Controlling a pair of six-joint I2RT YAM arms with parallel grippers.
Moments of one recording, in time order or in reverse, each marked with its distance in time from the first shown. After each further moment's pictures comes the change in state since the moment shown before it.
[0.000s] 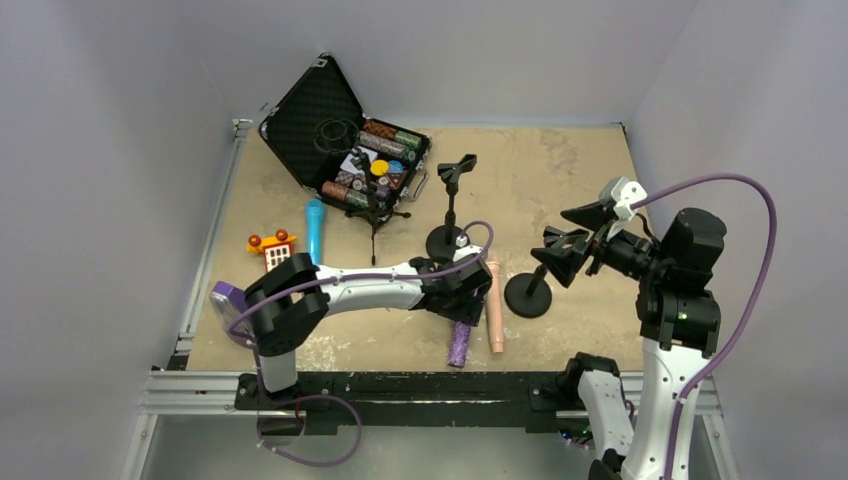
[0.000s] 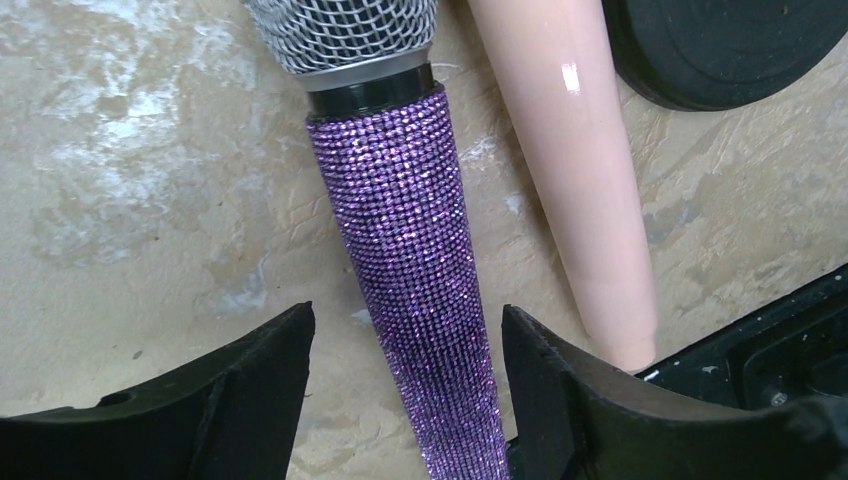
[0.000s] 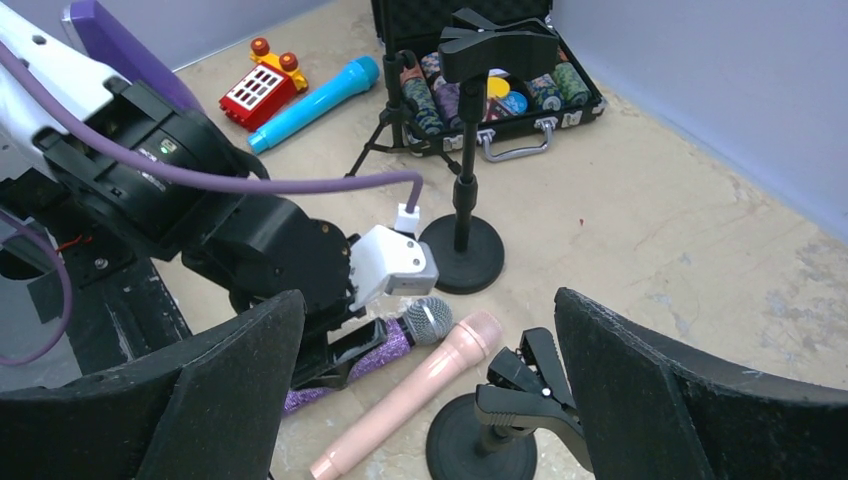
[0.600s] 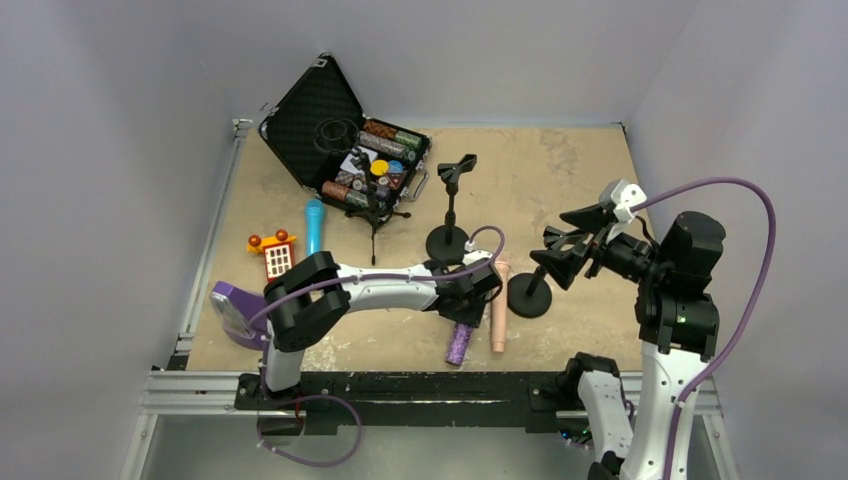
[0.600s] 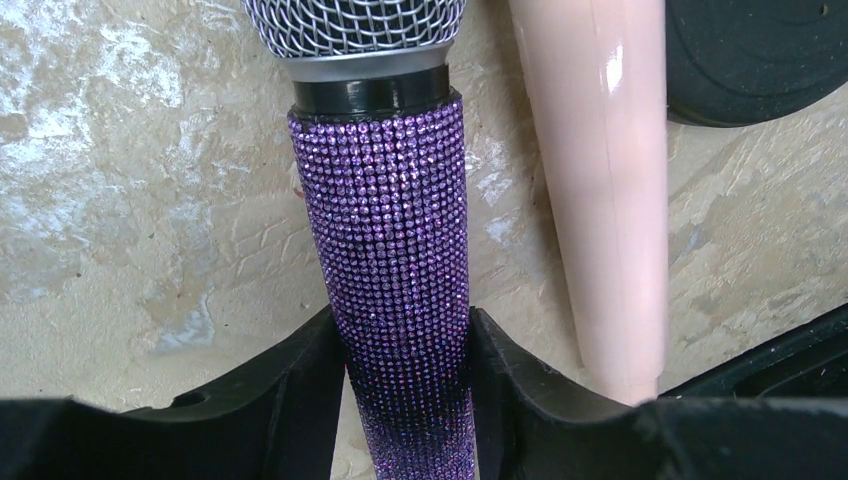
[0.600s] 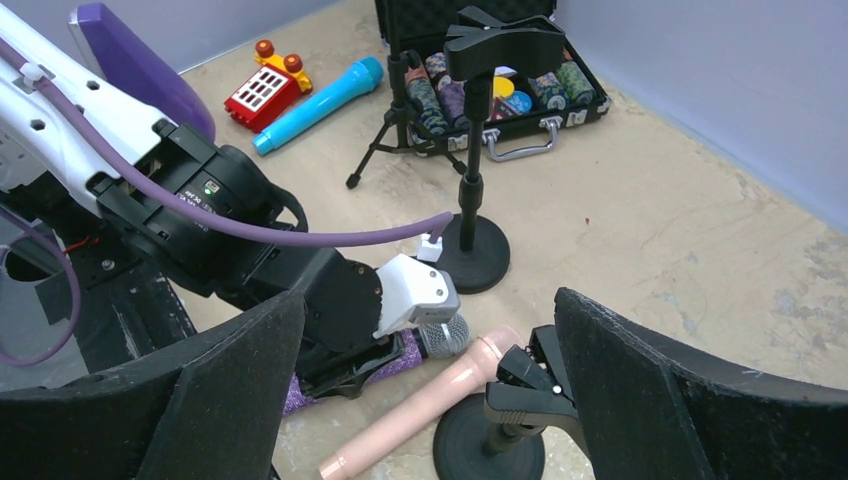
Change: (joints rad) left arm -0.024 0.123 0.075 -0.010 0.008 -0.016; right arm 0.000 -0.018 -0.016 0.007 -0.003 0.020
